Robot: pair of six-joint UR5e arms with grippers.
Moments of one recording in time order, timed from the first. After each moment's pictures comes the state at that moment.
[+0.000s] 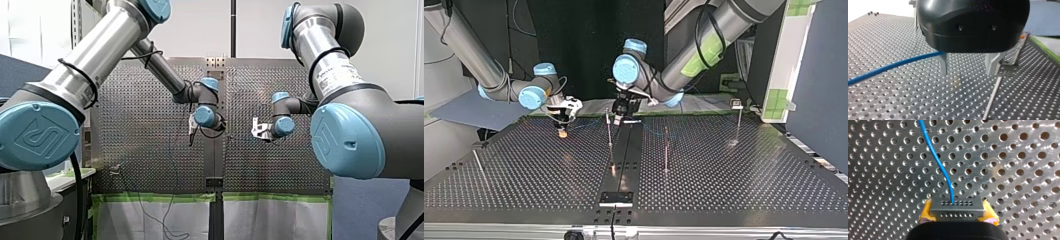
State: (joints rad) left arm -0.61 -2.19 -1.53 -2.71 -1.88 -1.59; right arm 1.90 -0.79 1.37 -0.33 1.46 1.62
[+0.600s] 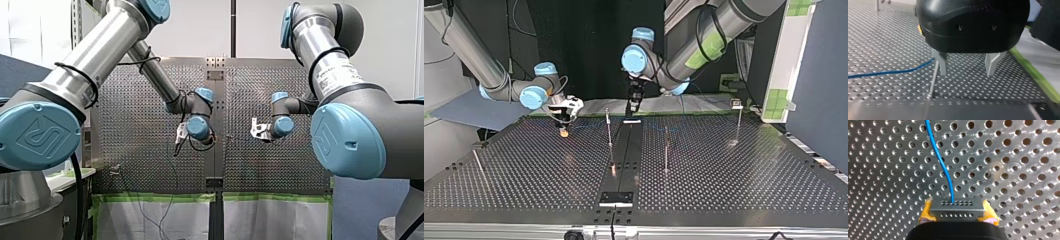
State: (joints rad) left arm -0.60 -2.19 -1.67 -2.68 -2.00 -1.50; right arm 1.90 -0.79 1.37 -0.32 1.46 1.62
